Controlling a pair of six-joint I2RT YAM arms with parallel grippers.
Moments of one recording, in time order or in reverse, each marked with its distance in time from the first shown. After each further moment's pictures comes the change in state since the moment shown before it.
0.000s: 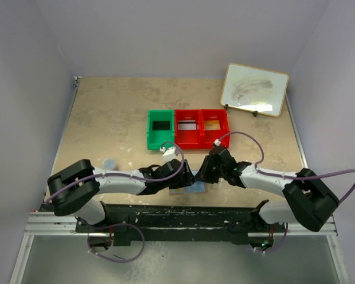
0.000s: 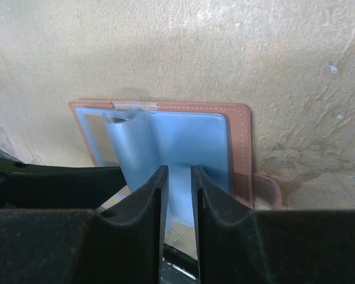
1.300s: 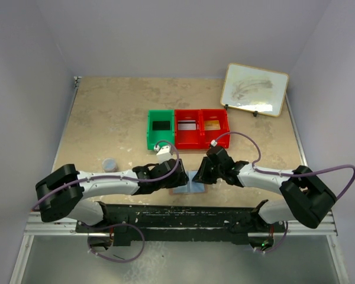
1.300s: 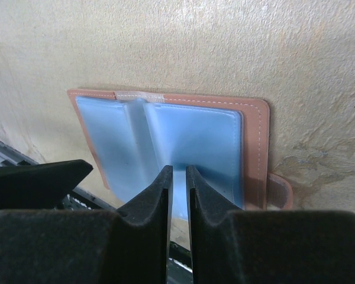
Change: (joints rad) left arm -0.006 -0.129 0.027 -0.234 -0.106 0.028; right arm 0.011 0.028 0.014 -0.002 -0.014 -0.015
